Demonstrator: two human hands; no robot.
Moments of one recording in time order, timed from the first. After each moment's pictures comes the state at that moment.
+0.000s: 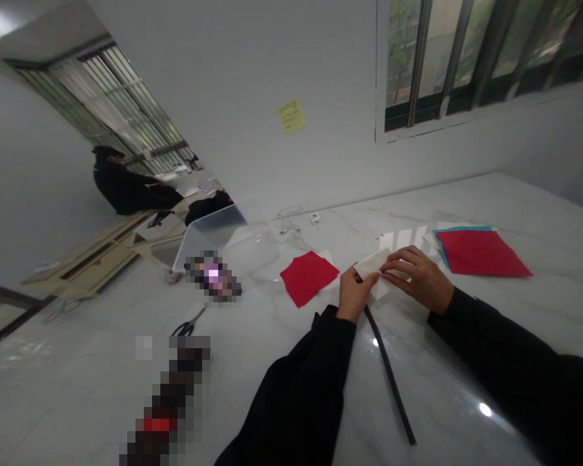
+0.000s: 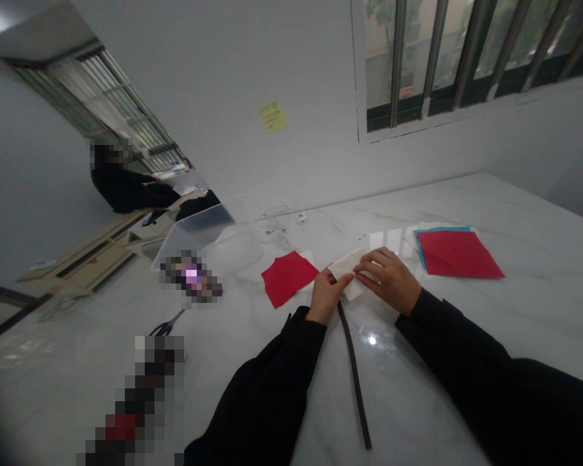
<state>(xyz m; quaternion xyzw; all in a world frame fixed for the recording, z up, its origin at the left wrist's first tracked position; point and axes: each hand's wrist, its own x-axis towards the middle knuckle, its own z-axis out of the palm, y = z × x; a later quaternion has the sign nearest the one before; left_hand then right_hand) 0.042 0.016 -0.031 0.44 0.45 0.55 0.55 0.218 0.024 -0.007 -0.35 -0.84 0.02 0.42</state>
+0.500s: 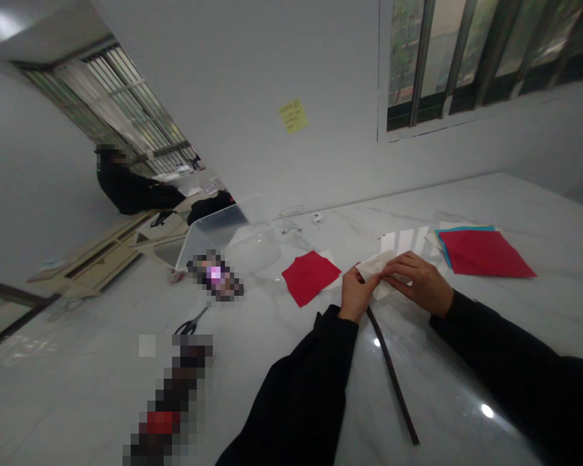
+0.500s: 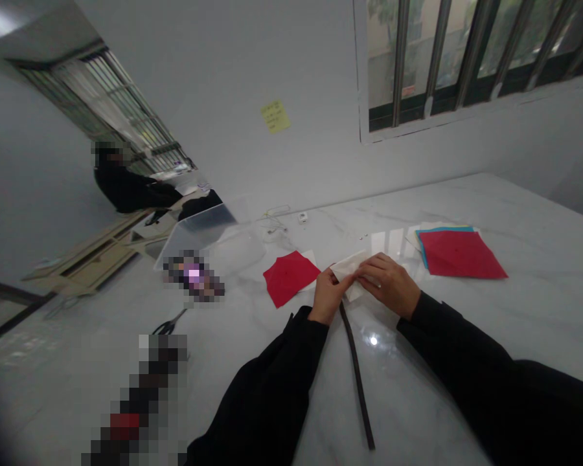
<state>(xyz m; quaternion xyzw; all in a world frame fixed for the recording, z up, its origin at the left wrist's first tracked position) 0.043 0.015 -0.029 0.47 0.43 0.55 0.54 0.214 0.021 -0.011 -0.33 -0.85 0.07 0.42</state>
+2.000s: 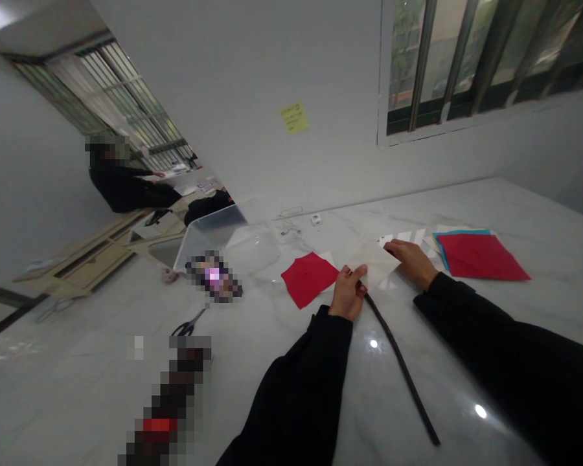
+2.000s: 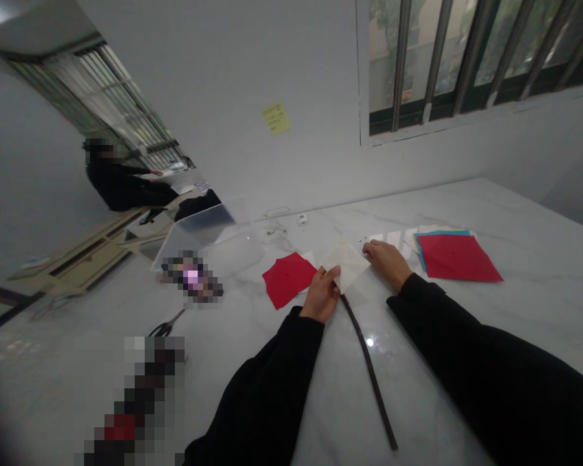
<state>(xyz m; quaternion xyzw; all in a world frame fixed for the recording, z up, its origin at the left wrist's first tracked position) 0.031 0.017 -0.016 0.28 0.34 0.58 0.69 0.220 0.094 -0.029 -0.51 -0.83 0.04 0.22</state>
